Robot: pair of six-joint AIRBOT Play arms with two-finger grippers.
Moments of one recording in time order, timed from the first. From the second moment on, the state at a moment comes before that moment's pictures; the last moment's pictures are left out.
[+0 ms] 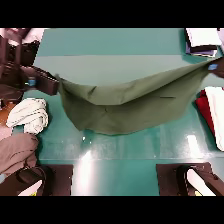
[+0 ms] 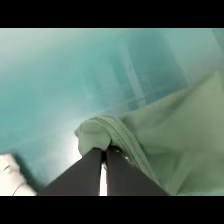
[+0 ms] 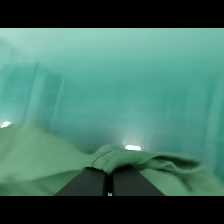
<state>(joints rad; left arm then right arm) -0.47 -0.90 1.27 1.69 -1.14 -1.62 -0.28 -0.92 1.27 -0.92 1.28 1.38</state>
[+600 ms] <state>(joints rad) -0.32 -1.16 1.36 1.60 -0.92 -1.70 -0.21 -0.98 1.12 -0.92 0.92 1.37</state>
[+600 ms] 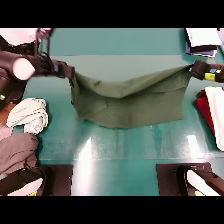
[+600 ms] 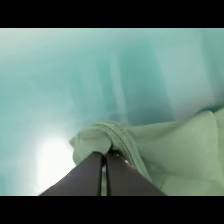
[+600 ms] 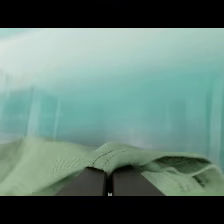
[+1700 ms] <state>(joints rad) -0.28 -0.71 1.87 1.46 -1.38 -1.59 -0.21 -0.74 1.82 -1.27 1.56 1.70</state>
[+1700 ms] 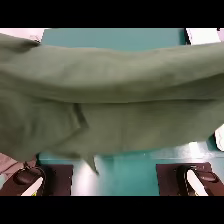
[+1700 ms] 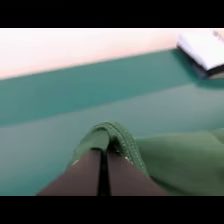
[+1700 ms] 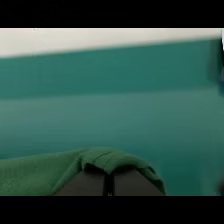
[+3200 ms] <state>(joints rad) -0.17 -1.11 1.13 1.56 -1.23 -1.59 -0.14 -1.15 1.36 -1.33 1.15 1.52</state>
